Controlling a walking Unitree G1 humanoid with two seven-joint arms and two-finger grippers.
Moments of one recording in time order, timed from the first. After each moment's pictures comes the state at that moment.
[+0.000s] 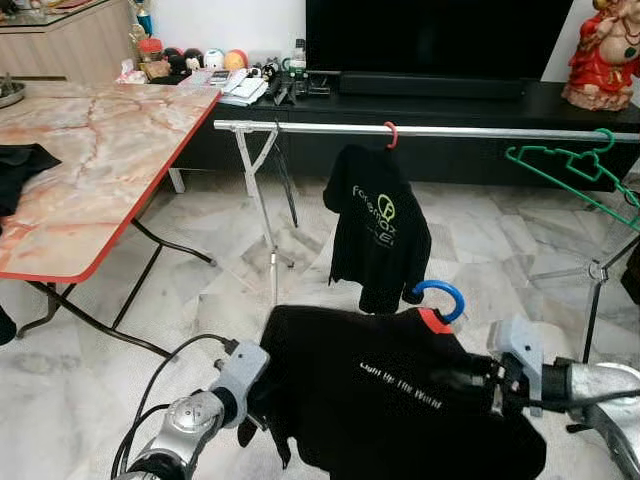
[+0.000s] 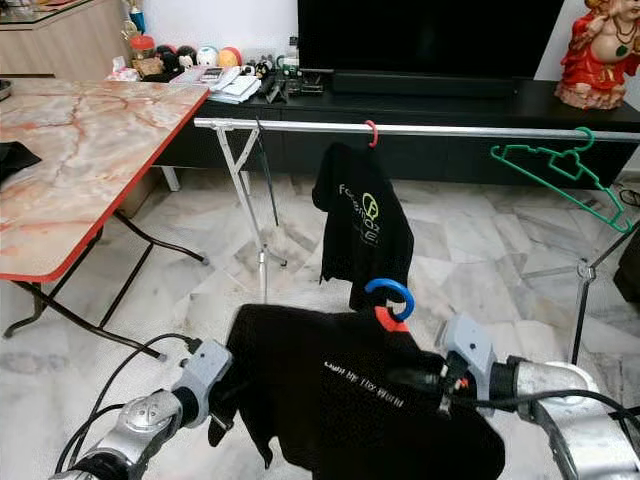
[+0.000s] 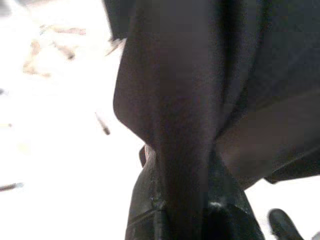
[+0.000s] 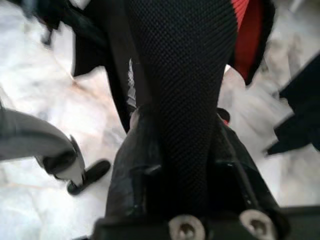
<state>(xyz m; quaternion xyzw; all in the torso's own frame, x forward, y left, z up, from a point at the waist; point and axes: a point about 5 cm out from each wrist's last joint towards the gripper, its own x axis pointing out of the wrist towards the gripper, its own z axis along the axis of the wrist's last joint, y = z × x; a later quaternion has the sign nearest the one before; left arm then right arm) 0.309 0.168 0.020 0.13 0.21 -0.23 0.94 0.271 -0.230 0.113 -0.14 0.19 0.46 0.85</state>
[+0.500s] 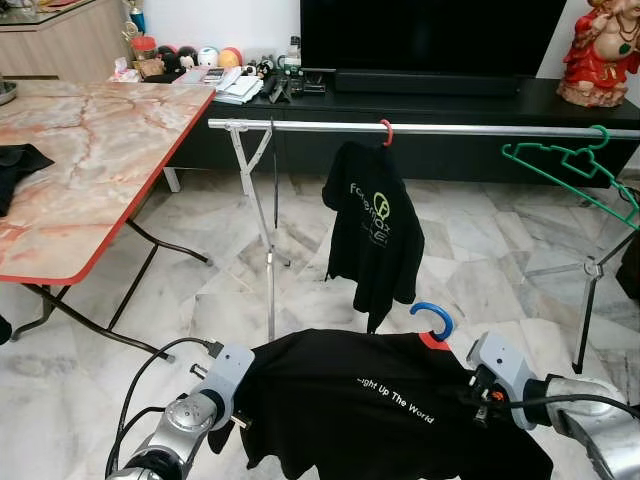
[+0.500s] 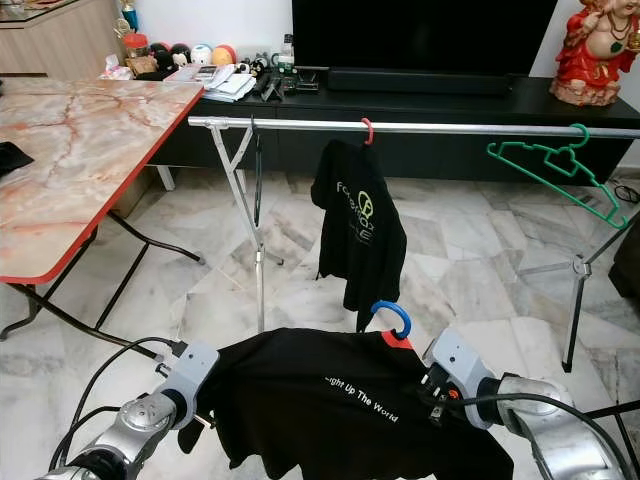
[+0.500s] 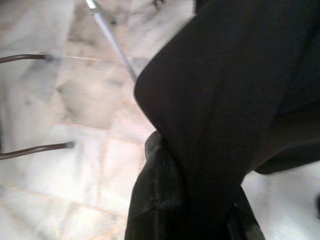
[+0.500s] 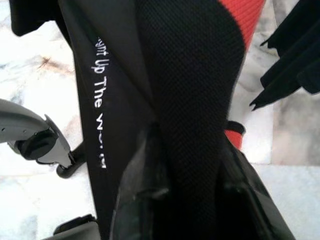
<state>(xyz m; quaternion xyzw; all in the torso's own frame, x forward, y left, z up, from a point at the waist) 0.312 0.182 0.016 0.19 0.24 -0.12 0.94 0.279 -0.231 0.076 -0.16 0.29 0.37 0.87</state>
